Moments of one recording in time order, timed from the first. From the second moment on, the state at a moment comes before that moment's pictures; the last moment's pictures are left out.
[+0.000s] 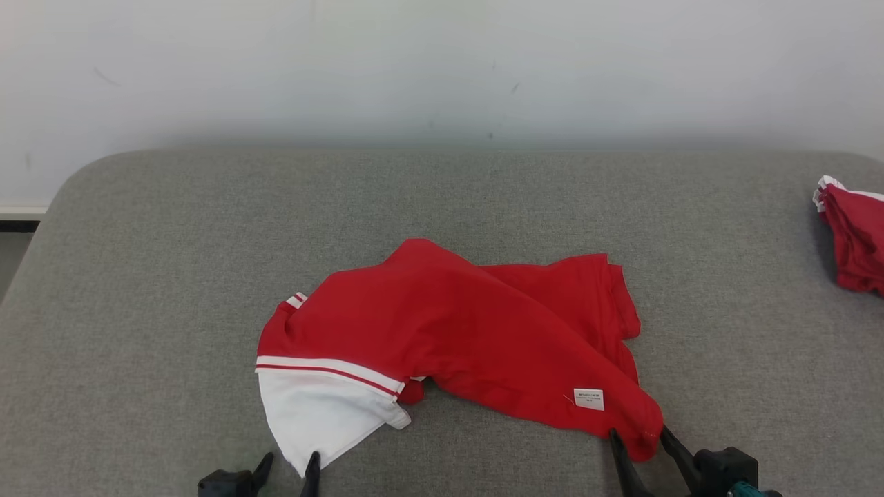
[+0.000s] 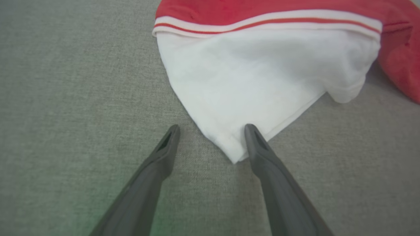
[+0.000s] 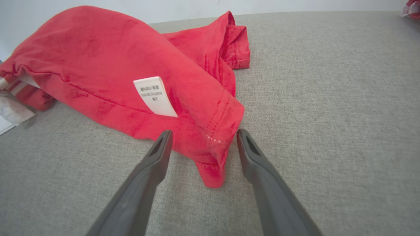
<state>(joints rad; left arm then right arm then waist) -0.24 0.13 -0.29 0.82 -0.41 -0.13 -0.26 -0.11 -0.14 0.22 0.57 0.26 0.13 -0.26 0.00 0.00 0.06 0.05</state>
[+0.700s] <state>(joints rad) -0.28 0.15 -0.34 0.77 -0.52 -0.13 -0.26 -0.10 -0.16 0.25 0.44 0.29 0.13 -0.26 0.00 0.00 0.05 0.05</state>
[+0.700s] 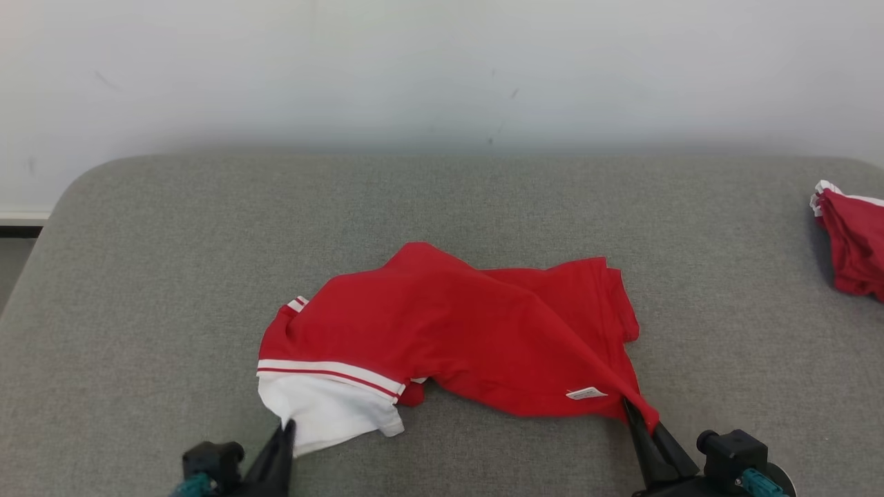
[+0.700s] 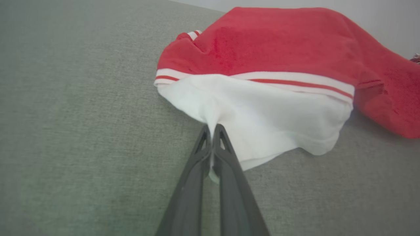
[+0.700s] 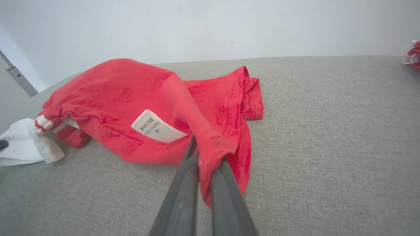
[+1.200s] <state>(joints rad) -0.47 0.31 -0.27 0.42 -0.46 -0.13 -0.19 -0.34 -0.24 0.35 0.31 0.42 0.13 -0.21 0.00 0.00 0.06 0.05</state>
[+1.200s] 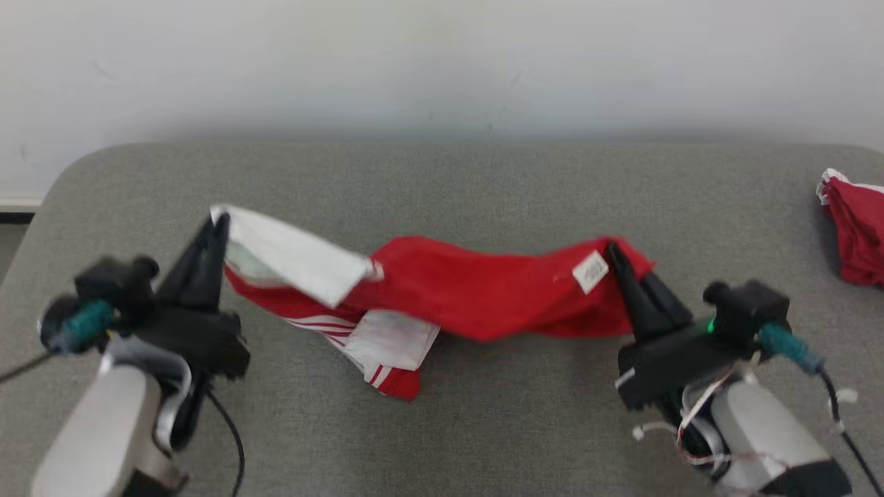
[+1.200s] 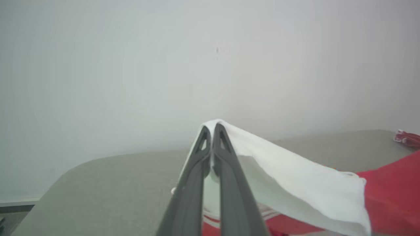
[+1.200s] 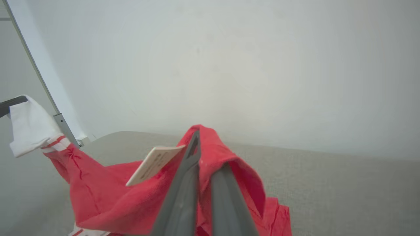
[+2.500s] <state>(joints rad) -2.17 0.42 -0.59 0.90 -0.65 -0.13 -0.10 -2.05 -0.35 0.50 0.93 0.69 0.13 0.00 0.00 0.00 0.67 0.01</state>
